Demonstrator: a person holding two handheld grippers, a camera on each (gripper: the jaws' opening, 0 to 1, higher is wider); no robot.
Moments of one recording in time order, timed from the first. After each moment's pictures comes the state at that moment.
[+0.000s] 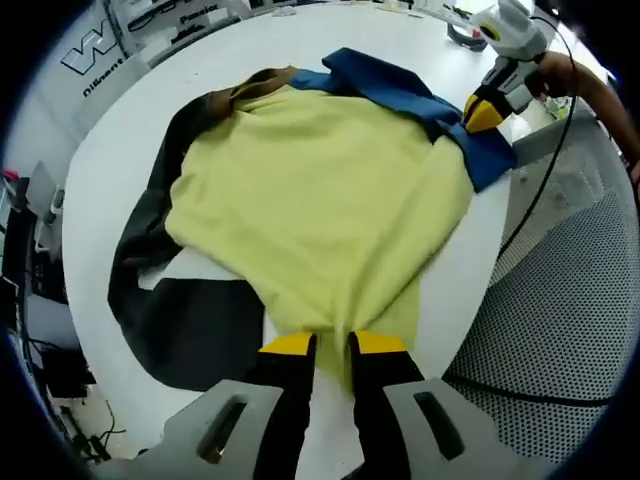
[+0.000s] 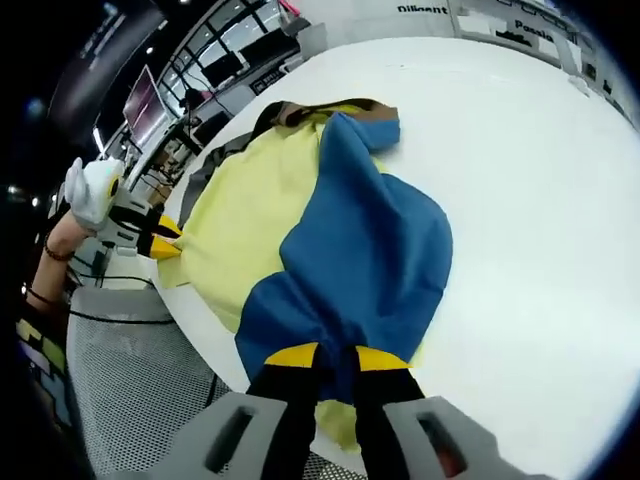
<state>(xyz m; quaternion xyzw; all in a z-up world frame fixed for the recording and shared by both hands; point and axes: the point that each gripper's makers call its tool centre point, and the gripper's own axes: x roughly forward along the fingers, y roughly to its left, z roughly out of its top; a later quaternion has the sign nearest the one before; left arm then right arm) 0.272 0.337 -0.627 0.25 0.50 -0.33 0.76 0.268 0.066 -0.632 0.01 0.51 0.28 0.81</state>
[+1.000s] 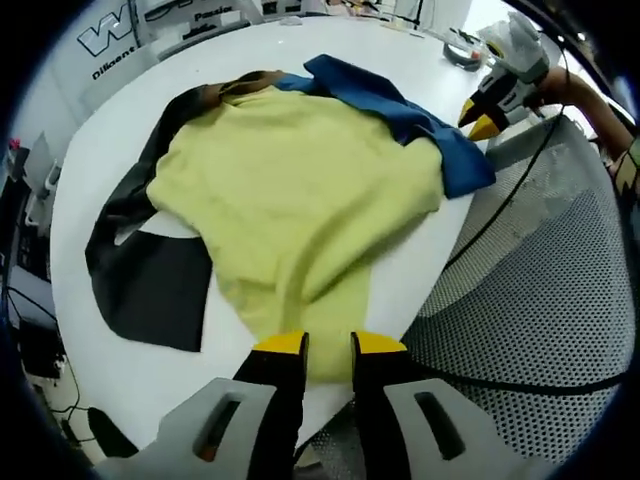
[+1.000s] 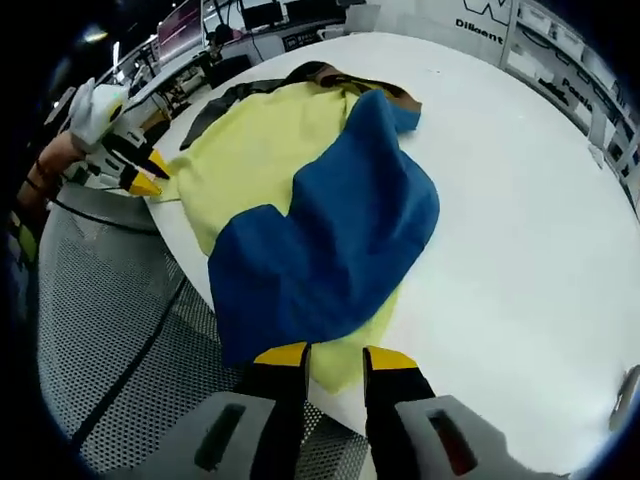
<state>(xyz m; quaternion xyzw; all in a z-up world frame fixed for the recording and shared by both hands) 0.227 0.327 -0.638 0.19 0.52 -0.34 0.76 0.228 0.030 -0.637 -0.14 0.54 0.29 0.78</state>
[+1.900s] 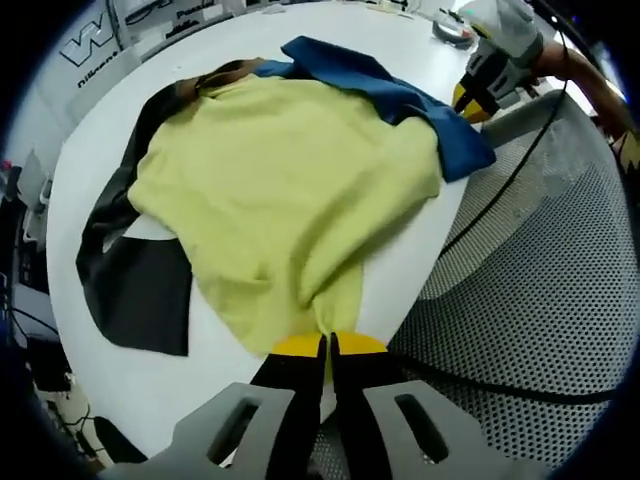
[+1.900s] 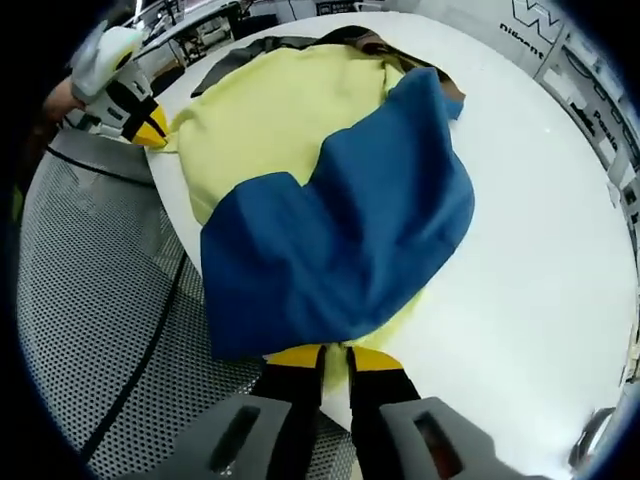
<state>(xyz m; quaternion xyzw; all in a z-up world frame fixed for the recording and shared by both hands) 0.222 0.322 -0.643 0.20 0.52 -0.37 0.74 0.224 0.035 -0.649 -0.24 0.56 0.31 0.73</state>
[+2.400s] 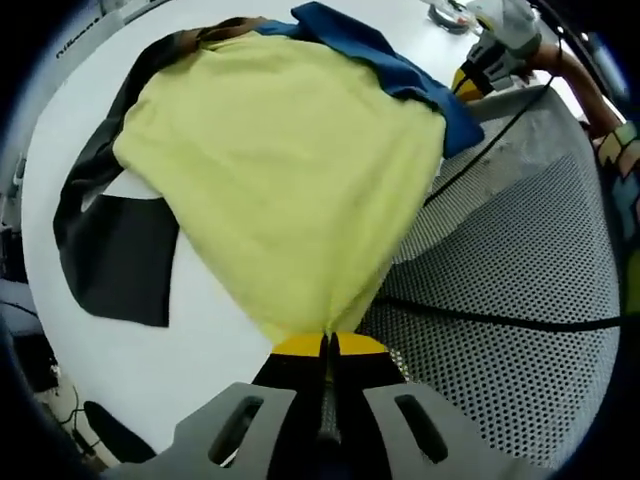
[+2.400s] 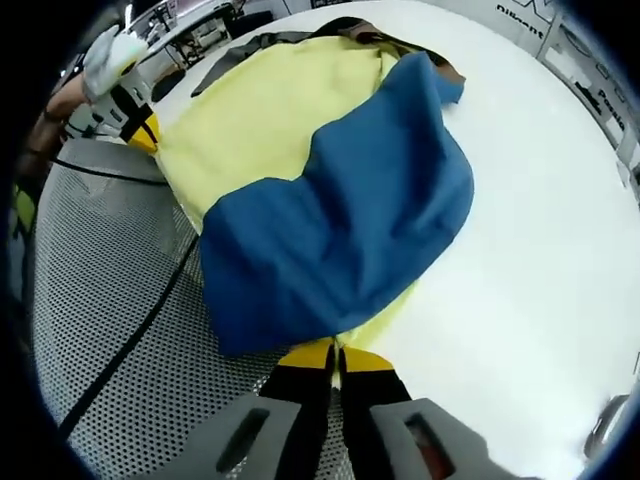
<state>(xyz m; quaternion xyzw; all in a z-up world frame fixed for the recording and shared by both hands) 0.193 0.353 -0.642 0.23 0.60 -0.40 0.65 0.204 0.031 -0.644 -0.19 0.60 0.32 0.71</state>
